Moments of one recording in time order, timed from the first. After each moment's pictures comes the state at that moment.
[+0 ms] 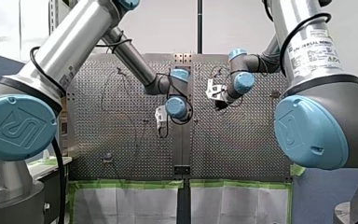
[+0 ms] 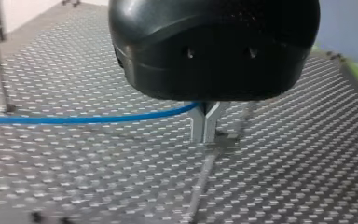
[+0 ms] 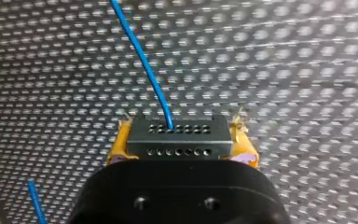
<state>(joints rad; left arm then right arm) -0.62 -2.13 -1.63 -2.66 -2.02 -1.73 1.99 -1.16 1.59 -0.13 1.40 1.69</state>
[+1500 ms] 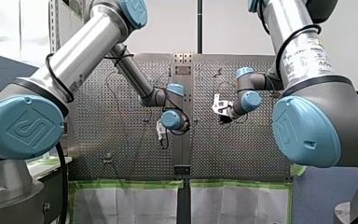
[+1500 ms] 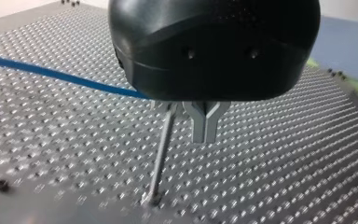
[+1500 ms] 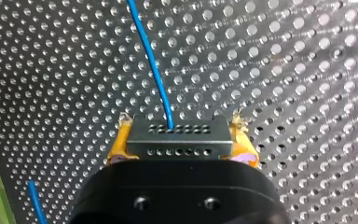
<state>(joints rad) -0.54 -2.24 -1.57 -2.61 -1.84 -1.81 1.92 -1.04 1.61 -0.26 1.30 1.72</state>
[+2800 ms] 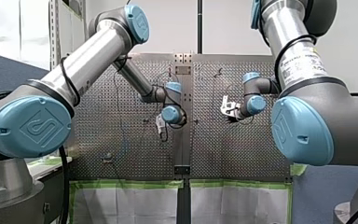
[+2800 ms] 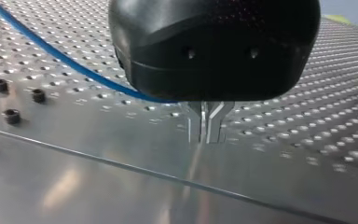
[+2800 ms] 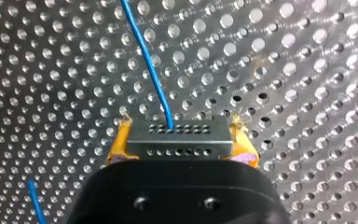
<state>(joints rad) -0.46 -2.33 -1.32 -2.73 -1.79 -1.80 1.84 -0.93 1.45 -0.27 1.29 1.73</state>
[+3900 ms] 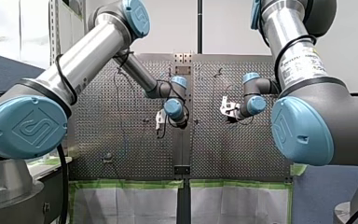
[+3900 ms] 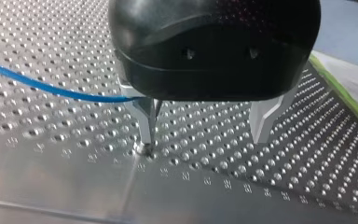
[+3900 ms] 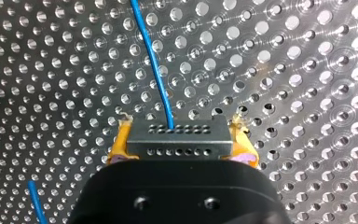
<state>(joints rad) -0.51 -2.29 -1.34 -2.95 -1.87 -1.67 1.85 -0.93 1.45 -0.27 1.27 1.73</state>
